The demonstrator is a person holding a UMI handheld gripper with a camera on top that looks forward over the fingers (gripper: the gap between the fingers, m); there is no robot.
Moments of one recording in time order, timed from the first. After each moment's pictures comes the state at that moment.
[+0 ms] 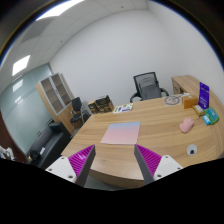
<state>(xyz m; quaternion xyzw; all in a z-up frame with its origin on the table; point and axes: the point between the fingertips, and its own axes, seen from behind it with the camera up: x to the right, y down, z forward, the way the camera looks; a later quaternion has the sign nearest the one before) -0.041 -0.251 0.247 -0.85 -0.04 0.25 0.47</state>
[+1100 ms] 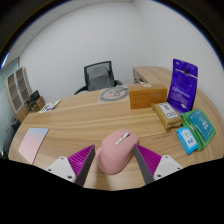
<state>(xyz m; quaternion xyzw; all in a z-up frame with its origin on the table) 0.262 0.048 0.006 -0.89 0.03 0.08 0.45</state>
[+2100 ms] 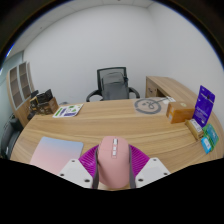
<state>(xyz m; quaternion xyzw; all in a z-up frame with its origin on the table) 0.076 0.081 0.064 -0.88 0.01 0.05 0.47</state>
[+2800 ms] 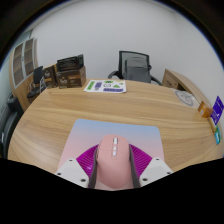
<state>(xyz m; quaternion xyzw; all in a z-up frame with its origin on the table) -0.179 0.075 -0.008 -0.92 -0.04 0.00 0.40</state>
